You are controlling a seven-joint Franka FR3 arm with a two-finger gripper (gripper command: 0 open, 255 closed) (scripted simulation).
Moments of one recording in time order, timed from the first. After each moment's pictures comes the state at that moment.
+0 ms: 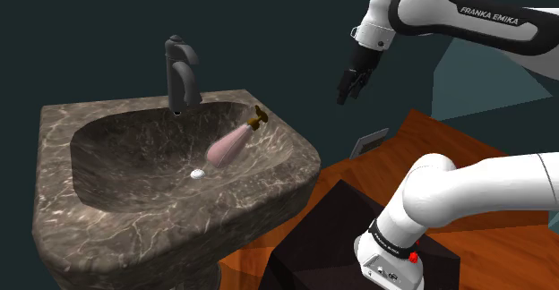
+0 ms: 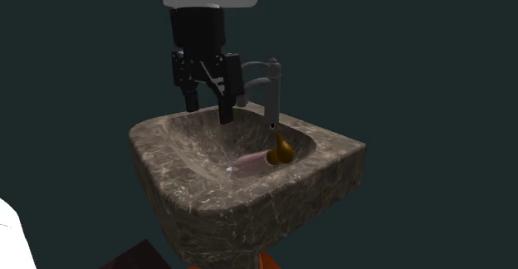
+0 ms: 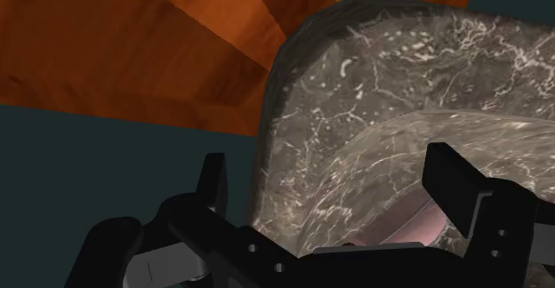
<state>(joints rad) 0.02 -0.82 -0.07 -2.38 -0.07 1.58 0.00</state>
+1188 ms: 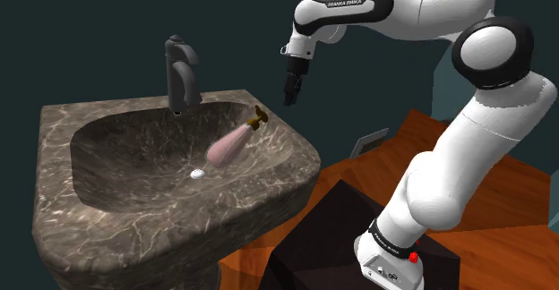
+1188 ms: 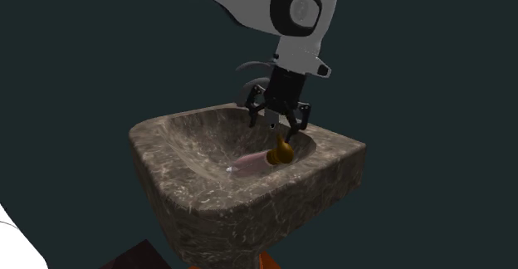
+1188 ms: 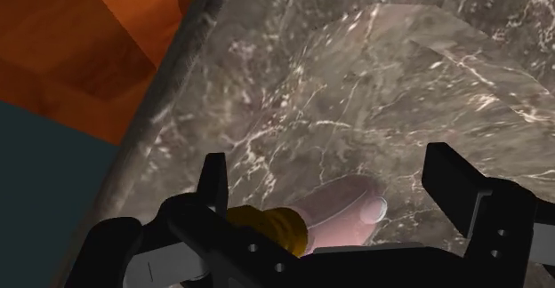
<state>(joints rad) 0.17 -0.05 -0.29 -1.95 0.18 1.67 -0.53</state>
